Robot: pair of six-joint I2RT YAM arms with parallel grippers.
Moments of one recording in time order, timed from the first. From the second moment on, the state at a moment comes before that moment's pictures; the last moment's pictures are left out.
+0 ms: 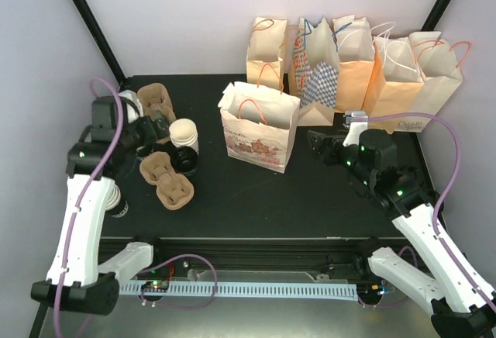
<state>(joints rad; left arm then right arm) -0.12 0.99 1.30 -0.95 0.02 -0.43 0.48 0.80 0.91 -0.47 0.02 0.40</state>
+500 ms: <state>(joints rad) 0.08 1.44 1.60 -1.05 0.00 -0.52 0.48 0.78 0.98 -0.58 -0.03 0.40</state>
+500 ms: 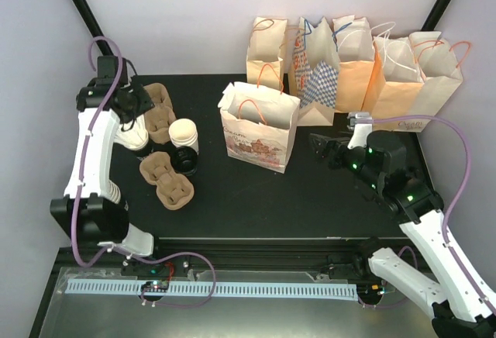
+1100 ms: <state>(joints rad) 0.09 1.73 1.87 -1.10 -0.16 -0.35 0.48 0.68 0.94 -0.57 -0.06 0.36</state>
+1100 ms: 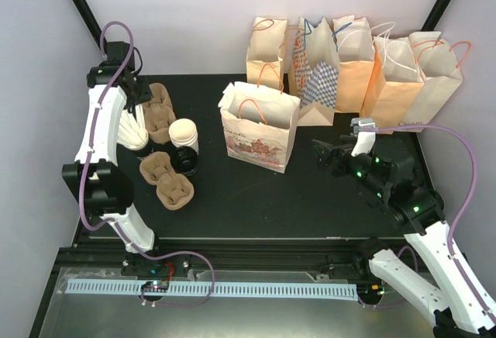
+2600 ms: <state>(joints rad) 0.09 1.71 1.93 -1.33 -0.25 -0.39 0.48 0.69 0.92 -0.53 -0.11 0.34</state>
